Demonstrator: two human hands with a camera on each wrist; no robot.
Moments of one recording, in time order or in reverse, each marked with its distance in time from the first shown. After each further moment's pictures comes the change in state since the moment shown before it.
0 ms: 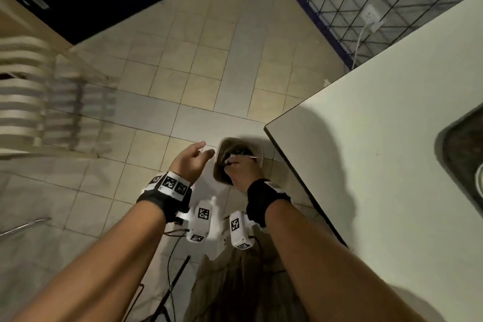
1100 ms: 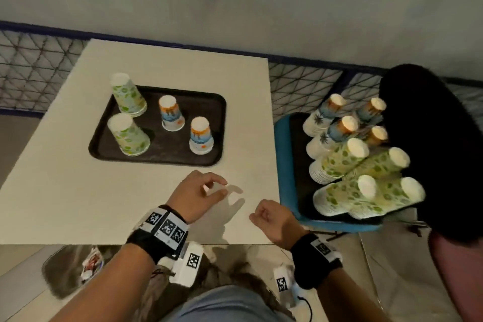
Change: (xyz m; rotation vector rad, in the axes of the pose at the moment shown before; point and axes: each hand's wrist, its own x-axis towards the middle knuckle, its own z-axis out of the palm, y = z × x) left_hand -0.482 0.108 0.398 0.837 -0.848 1.001; right_hand -0.595 0.372 -0.208 0.356 0.849 0.097
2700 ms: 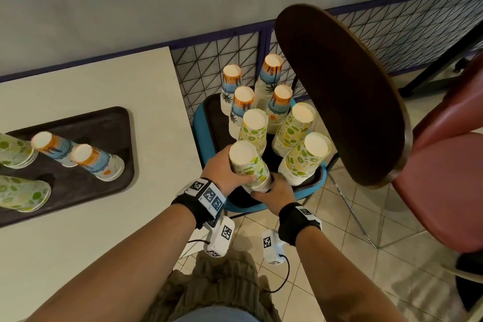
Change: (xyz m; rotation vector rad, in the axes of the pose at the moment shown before) left_hand 0.116 0.170 0.220 0.048 -0.190 0.135; right_hand 0.007 0.195 -0.109 0.301 0.371 0.404
